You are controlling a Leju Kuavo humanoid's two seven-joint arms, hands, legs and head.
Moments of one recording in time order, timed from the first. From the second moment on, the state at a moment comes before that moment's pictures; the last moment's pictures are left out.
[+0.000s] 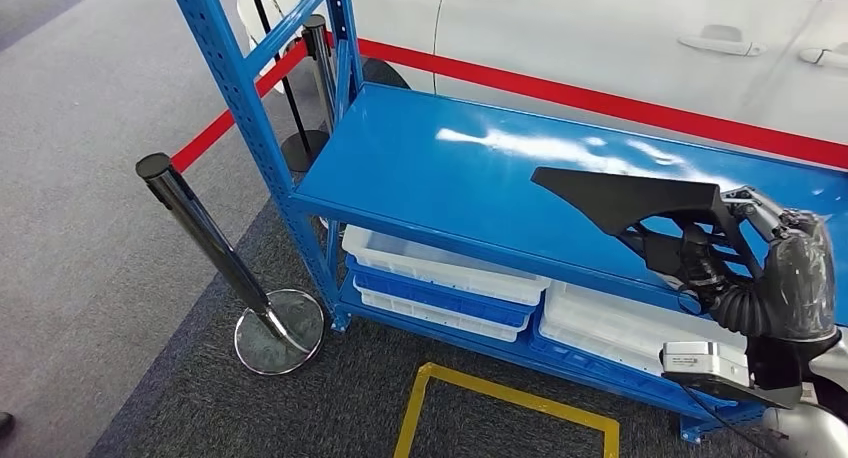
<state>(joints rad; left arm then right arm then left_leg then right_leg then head) 0.01 -0.32 1.23 -0.52 -1.45 -0.23 0.00 -0.33 -0.61 0.10 -1.88 0.76 -0.47 -0.46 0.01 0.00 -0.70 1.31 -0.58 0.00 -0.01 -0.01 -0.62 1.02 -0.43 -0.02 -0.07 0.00</state>
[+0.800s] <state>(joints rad) 0.00 -0.30 1.24 -0.48 -1.51 -0.19 -0.04 -0.51 -0.66 0.07 -1.88 0.66 -0.27 -0.47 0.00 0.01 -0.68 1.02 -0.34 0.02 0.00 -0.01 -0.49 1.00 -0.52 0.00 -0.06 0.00</state>
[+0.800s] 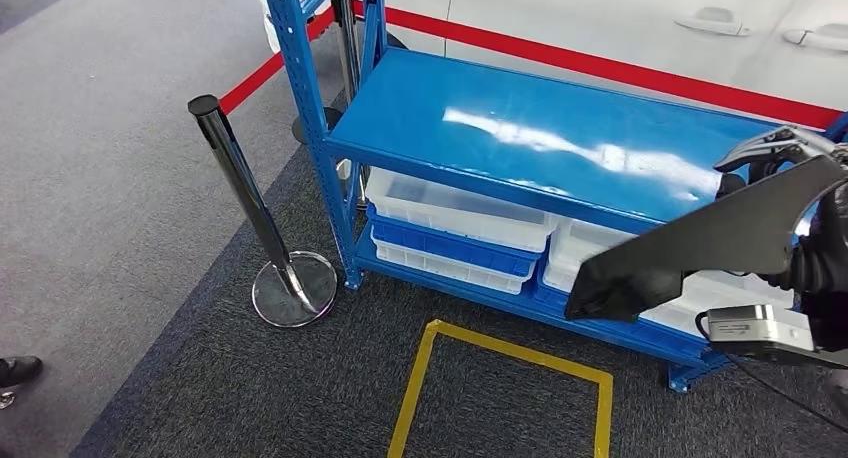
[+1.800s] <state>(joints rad) 0.00 -0.30 1.26 -0.48 -1.54 -0.24 -0.05 -0.48 -0.67 0.06 -1.85 0.65 -0.20 -0.47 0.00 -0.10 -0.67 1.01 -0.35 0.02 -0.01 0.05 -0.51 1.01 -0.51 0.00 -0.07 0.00</state>
